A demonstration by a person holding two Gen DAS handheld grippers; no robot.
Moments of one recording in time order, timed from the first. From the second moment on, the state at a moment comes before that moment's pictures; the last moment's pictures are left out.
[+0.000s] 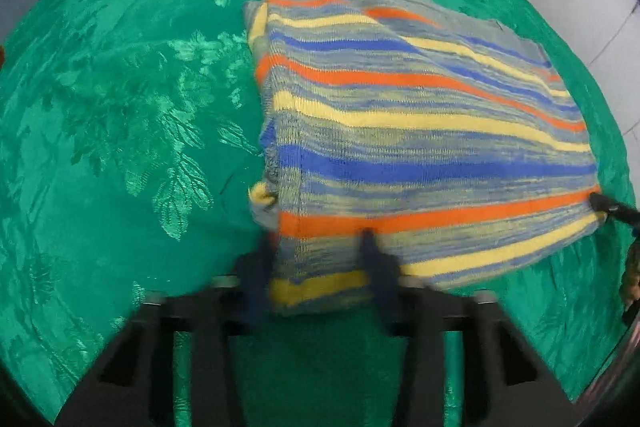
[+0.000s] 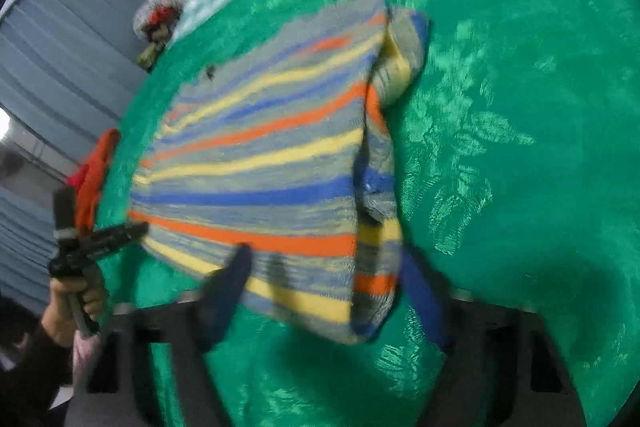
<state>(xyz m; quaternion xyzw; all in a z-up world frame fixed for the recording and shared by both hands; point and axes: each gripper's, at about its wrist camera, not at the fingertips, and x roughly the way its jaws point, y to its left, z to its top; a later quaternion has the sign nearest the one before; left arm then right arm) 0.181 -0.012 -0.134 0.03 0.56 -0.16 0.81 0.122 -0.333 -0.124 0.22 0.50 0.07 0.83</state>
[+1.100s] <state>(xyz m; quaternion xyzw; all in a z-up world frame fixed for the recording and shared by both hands) 0.111 -0.017 -0.024 0.07 0.46 -0.08 0.88 0.073 -0.325 -0.038 0.12 0.46 -0.01 0.88</state>
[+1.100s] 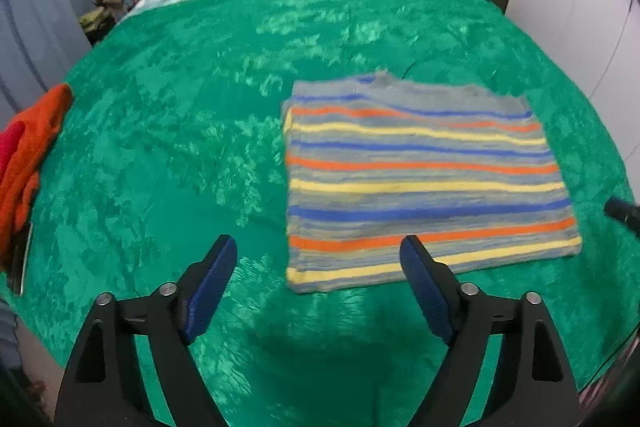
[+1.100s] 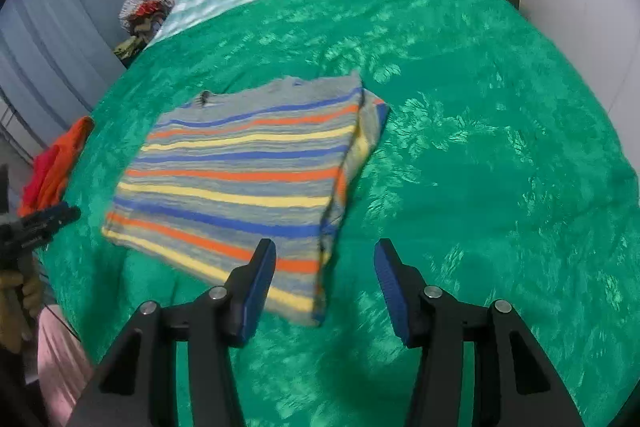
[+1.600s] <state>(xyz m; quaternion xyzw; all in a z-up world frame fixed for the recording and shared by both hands) 0.048 -0.037 0.038 0.08 0.41 -0.05 0.91 -0.002 -0.269 -0.014 0.14 0.44 0.00 0.89</state>
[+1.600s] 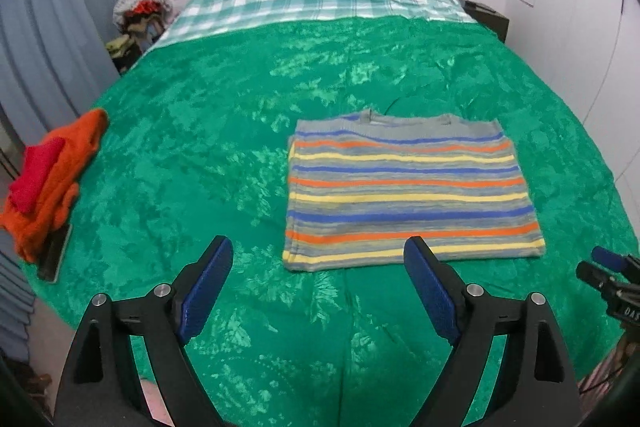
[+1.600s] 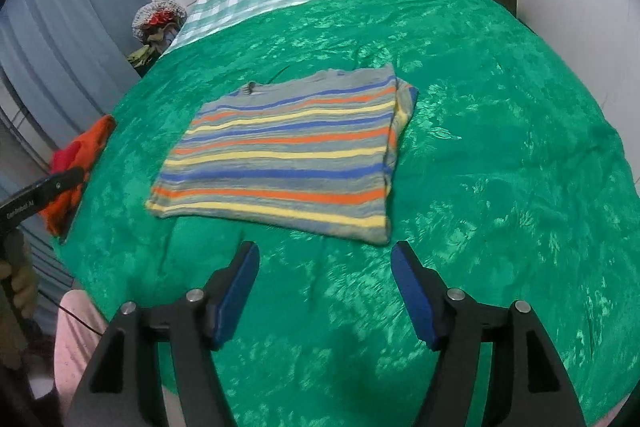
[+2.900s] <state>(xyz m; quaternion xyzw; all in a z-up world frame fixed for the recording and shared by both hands) 0.014 -0.058 0.026 0.13 0.41 -0.07 0.90 -0.044 -0.253 0.022 0.12 0.41 0.01 0.91</state>
